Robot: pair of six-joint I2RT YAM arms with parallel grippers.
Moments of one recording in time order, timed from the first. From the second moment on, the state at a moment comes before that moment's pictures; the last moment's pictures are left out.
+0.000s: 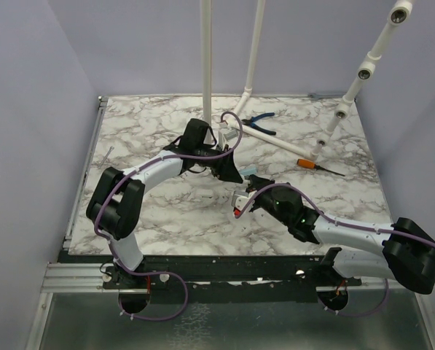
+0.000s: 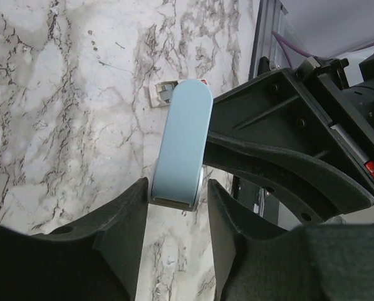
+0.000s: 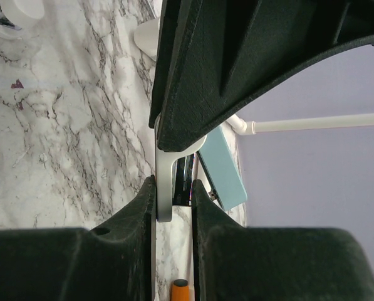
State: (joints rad) left arm -0.52 1.75 1.17 -0.09 1.02 -0.16; right arm 0.90 1.18 0.42 0.50 0.17 -1.10
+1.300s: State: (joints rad) left arm -0.52 1.71 1.11 -0.07 0.98 0.03; right arm 0.87 1.15 0.48 0.31 0.12 -0.92
